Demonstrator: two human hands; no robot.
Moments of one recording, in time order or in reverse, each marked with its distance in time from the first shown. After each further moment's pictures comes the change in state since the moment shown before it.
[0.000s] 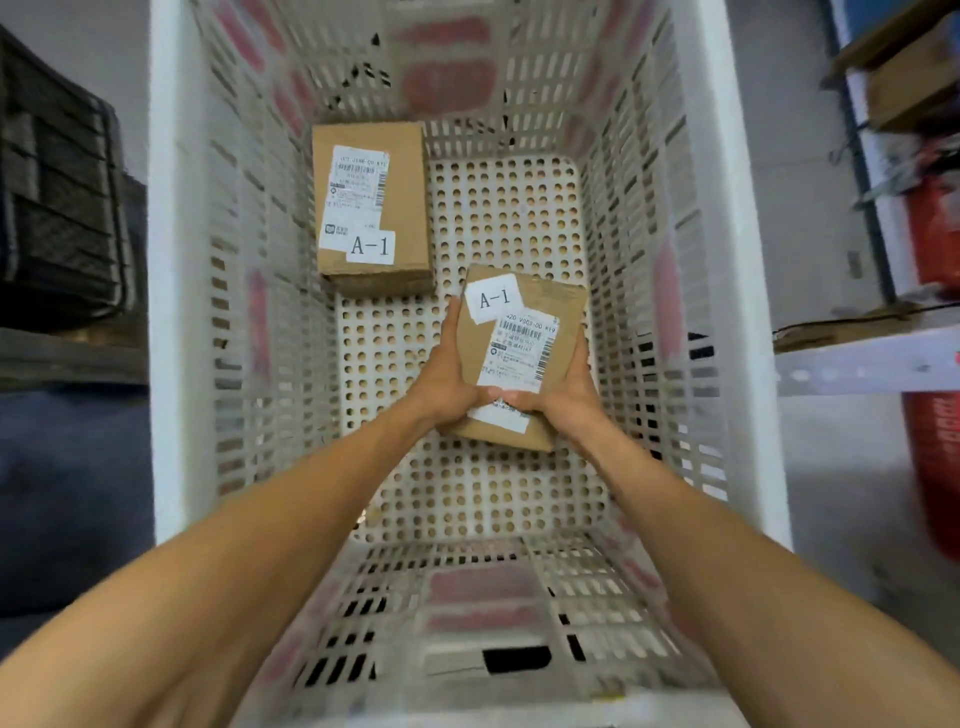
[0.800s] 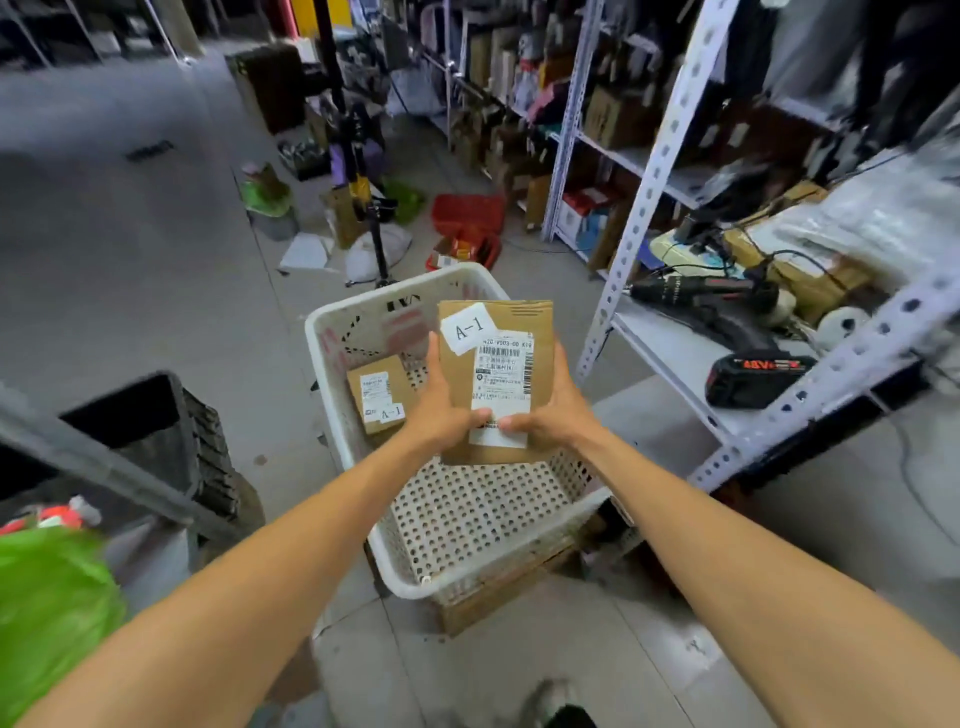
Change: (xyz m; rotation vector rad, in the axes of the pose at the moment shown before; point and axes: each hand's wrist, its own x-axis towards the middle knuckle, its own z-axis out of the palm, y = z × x) left_hand -0.343 0.167 -0.064 0.221 0.030 0.494; right_hand -0.358 -0.183 0.012 -0.010 0.249 -0.507
